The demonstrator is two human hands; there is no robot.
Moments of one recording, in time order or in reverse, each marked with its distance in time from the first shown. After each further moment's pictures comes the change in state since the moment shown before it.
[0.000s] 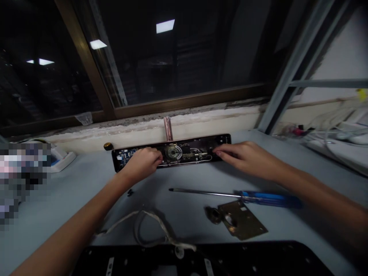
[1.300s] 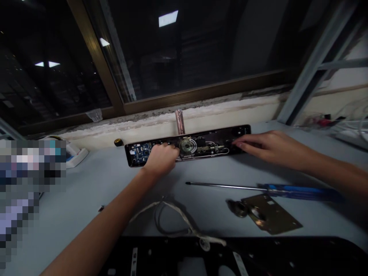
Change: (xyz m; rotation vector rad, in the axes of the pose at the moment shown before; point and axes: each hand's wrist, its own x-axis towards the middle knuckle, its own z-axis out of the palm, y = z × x) left_hand 0.001 0.012 0.012 0.244 0.033 0.017; right_hand 0.001 -0.001 0.001 -0.019 -0.035 0.117
